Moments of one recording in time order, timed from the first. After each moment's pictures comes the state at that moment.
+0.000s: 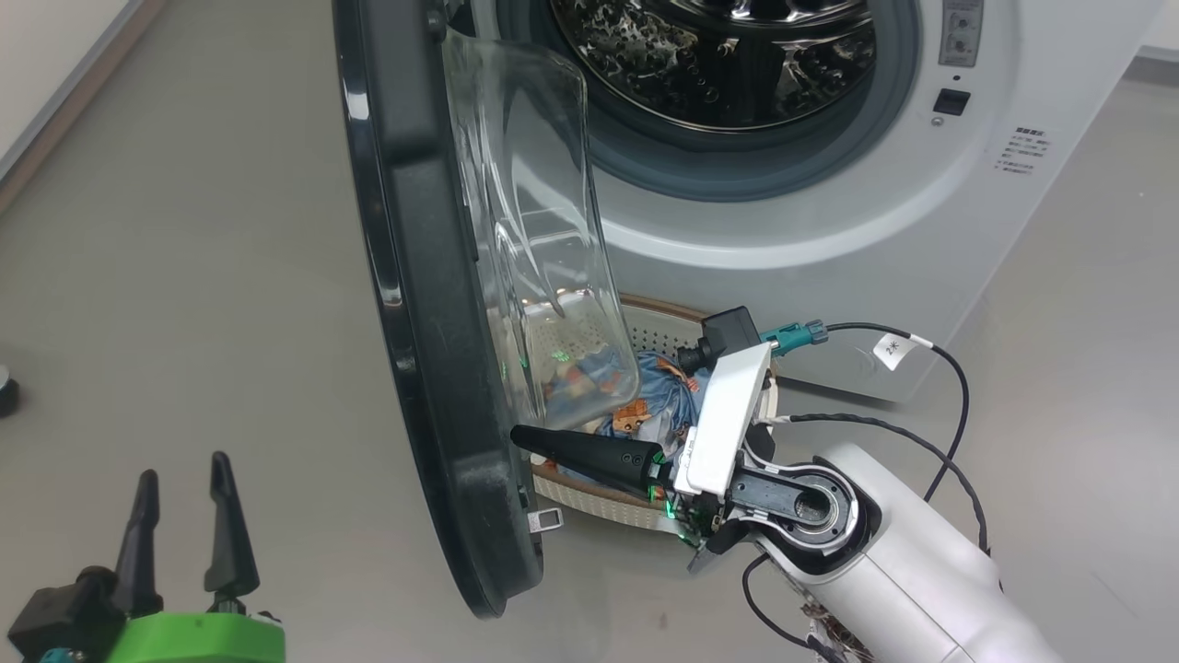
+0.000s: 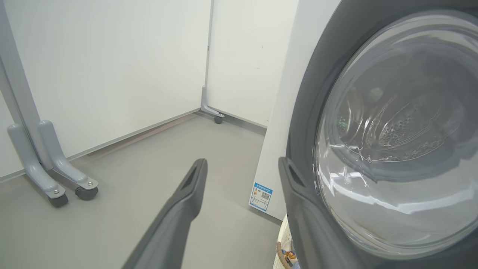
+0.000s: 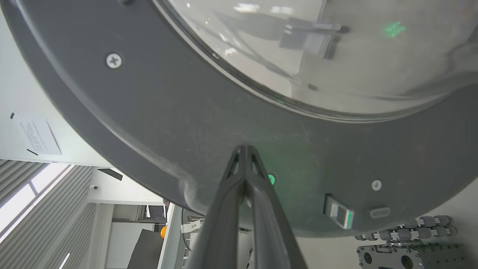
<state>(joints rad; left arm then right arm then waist) -0.04 0.03 0.01 0.12 -0.30 -0.12 -0.25 -0.47 -0.07 0.71 0.22 1.75 0.12 0.58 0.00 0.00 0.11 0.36</state>
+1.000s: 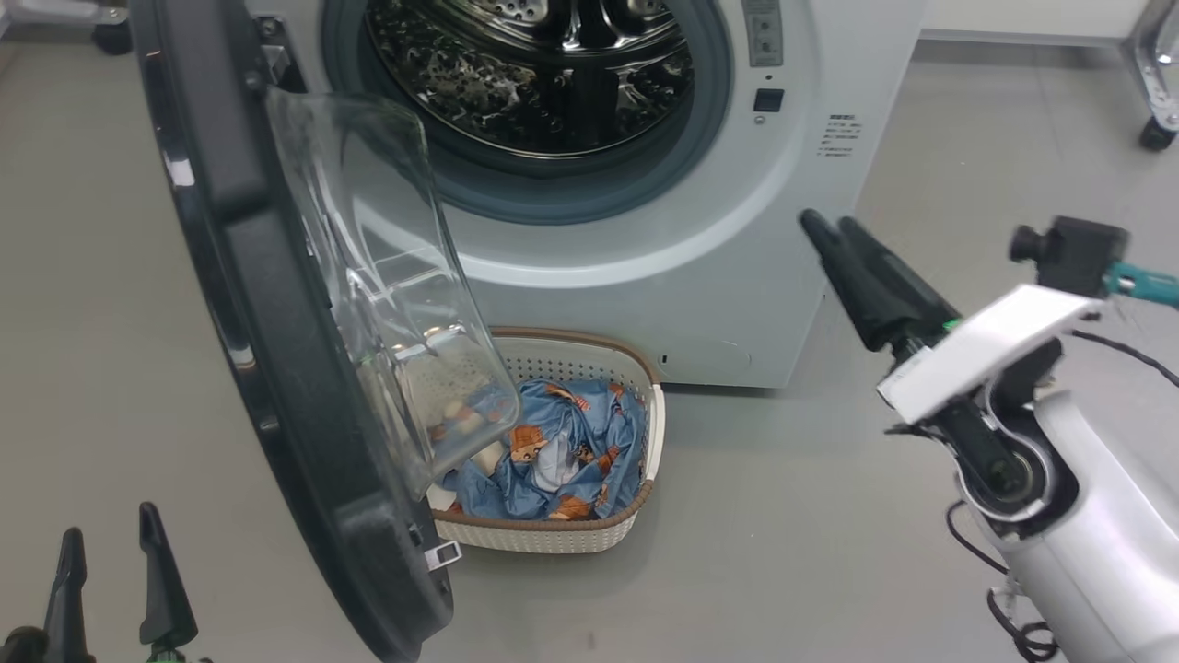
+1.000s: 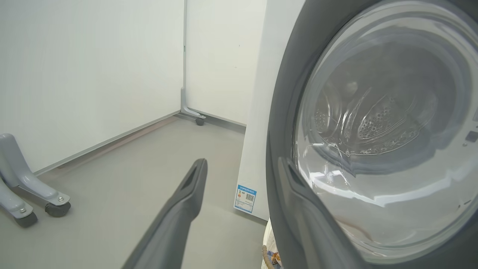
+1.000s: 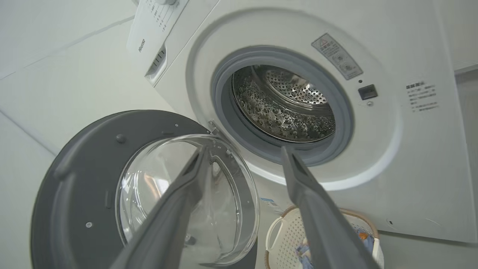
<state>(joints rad) 0.05 0.03 0.14 0.09 -0.27 -0.12 -0.25 -0.43 -0.33 0.50 0.06 1.21 0.12 0.05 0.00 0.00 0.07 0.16</state>
